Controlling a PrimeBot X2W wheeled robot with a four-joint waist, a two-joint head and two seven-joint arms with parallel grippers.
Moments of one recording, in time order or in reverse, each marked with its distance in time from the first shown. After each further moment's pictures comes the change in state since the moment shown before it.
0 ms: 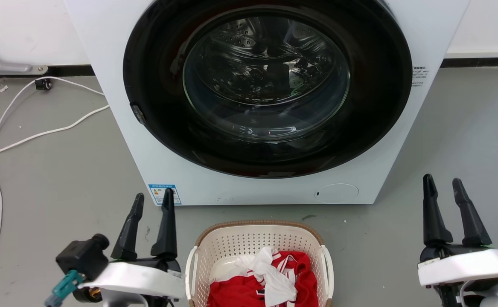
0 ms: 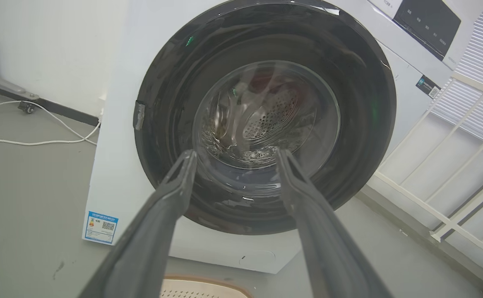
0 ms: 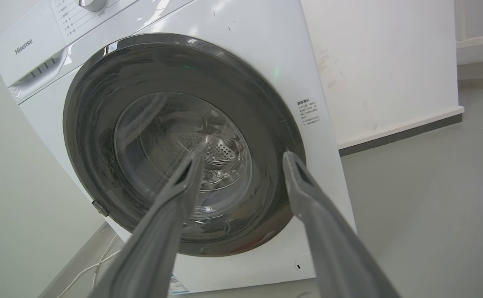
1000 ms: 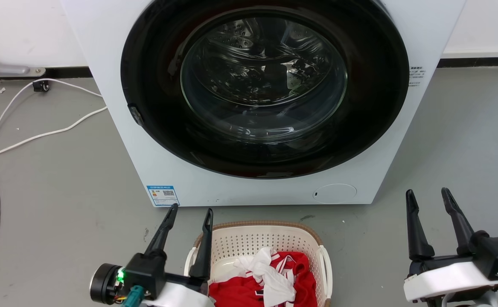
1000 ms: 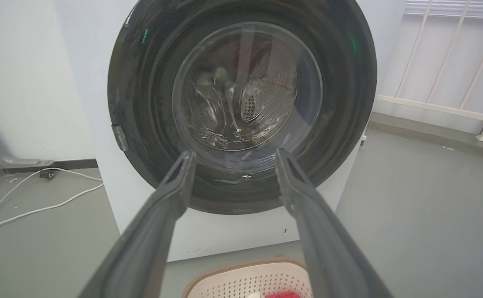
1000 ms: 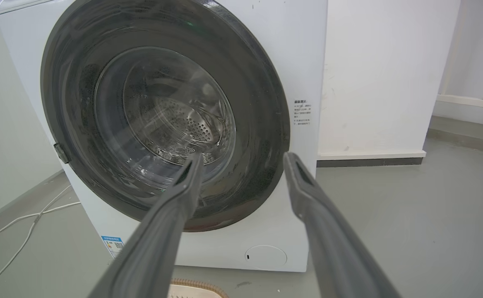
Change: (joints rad) left arm 0.009 0.078 -0.193 0.030 0.312 0.109 -0.068; right arm 0.027 0.000 0.023 0.043 -0.296 0.000 -0.064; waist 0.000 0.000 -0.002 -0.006
